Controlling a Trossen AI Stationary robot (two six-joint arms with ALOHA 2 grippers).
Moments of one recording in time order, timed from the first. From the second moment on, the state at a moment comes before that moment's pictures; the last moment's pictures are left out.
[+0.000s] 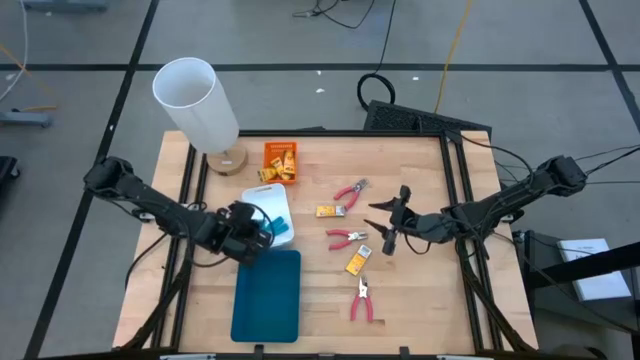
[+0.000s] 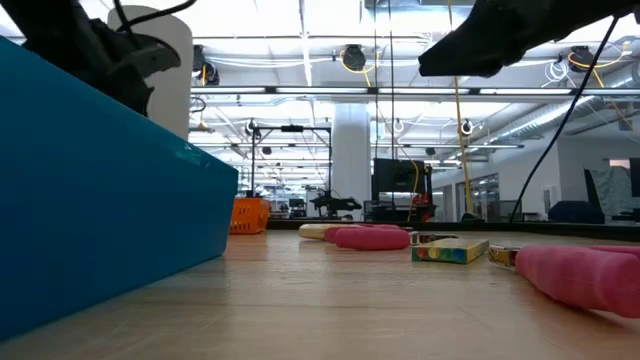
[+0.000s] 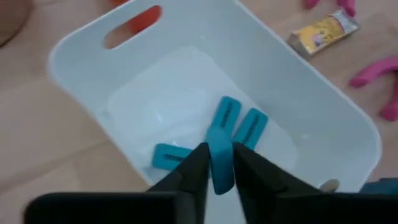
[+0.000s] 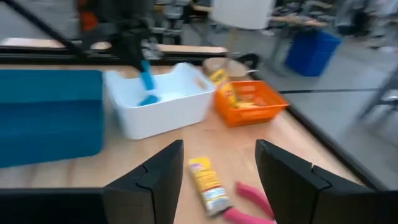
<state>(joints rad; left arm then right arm) -0.43 1.30 0.77 -0.81 -0.62 -1.45 0.37 1.09 0.56 0.19 0.68 0.09</state>
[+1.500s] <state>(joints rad) -0.31 1.28 0.80 -0.41 -0.43 -1.01 0.21 1.56 0.57 0.14 -0.06 -0.18</state>
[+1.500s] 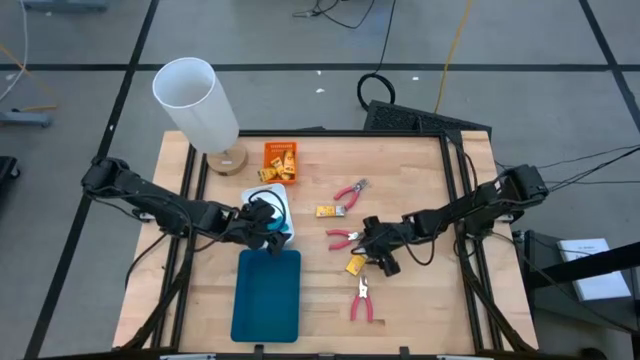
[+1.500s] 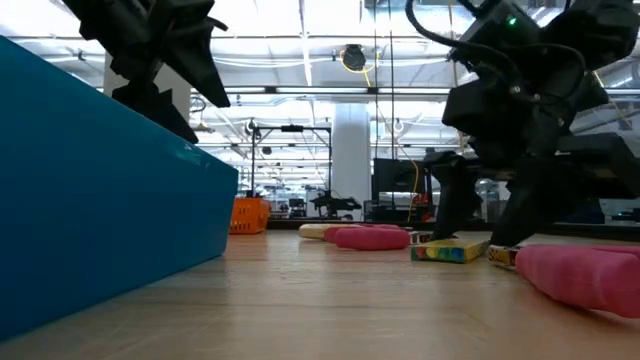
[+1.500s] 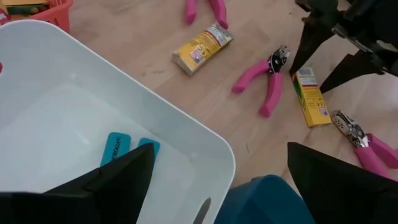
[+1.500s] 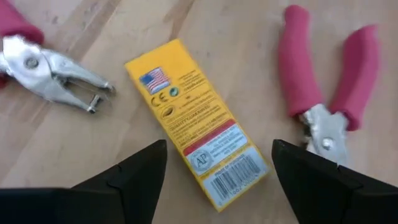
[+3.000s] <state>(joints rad) -0.26 1.33 0.80 -0.04 -0.47 -0.84 0.30 1.30 0.56 0.22 0.56 -0.45</state>
